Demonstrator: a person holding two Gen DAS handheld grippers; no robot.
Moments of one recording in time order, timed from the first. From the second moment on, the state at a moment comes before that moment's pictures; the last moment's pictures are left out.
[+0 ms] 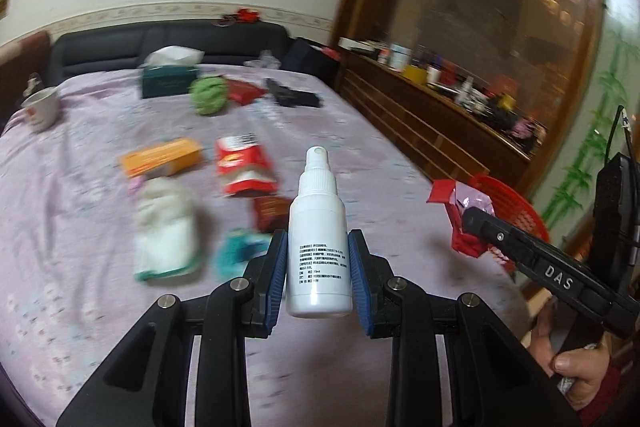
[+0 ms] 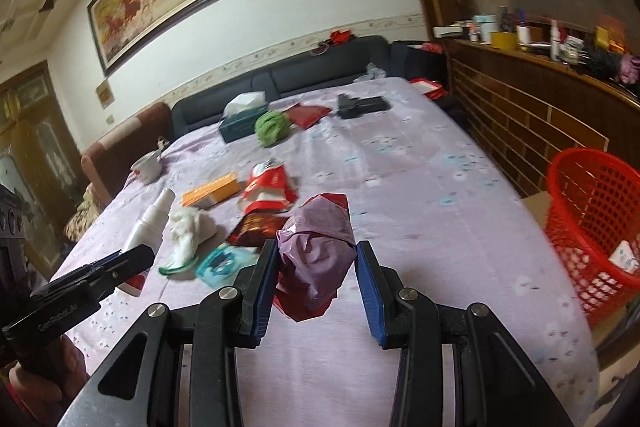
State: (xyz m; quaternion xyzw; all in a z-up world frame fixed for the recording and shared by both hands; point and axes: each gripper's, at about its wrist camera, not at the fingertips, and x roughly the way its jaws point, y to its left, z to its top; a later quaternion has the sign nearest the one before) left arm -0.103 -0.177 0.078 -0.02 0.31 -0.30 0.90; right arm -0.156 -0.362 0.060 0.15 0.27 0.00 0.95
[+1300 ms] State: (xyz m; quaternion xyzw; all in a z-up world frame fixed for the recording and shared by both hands) left arm -0.109 -0.438 0.086 0.04 0.34 -0.46 0.82; right arm -0.244 -0.644 0.062 0.28 0.22 -0.19 0.91
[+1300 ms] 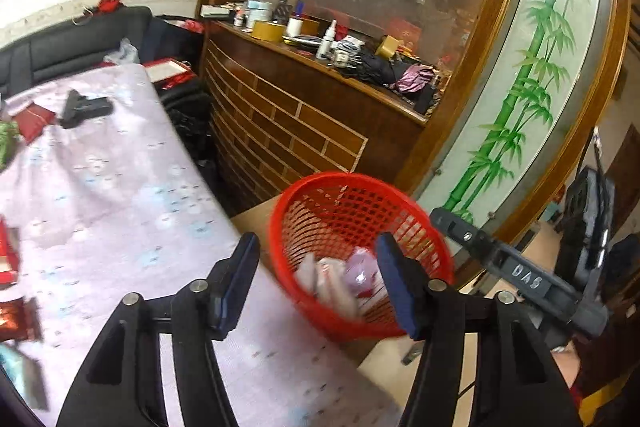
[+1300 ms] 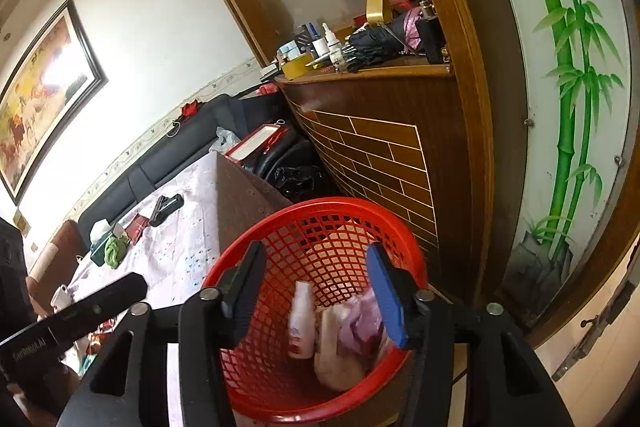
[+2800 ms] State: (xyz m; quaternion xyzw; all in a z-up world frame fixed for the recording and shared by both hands) left arm 0.039 -0.109 0.009 -0.07 0.43 -0.14 0.89; right arm -0.120 -0.363 0.044 0.14 0.37 0.10 0.91
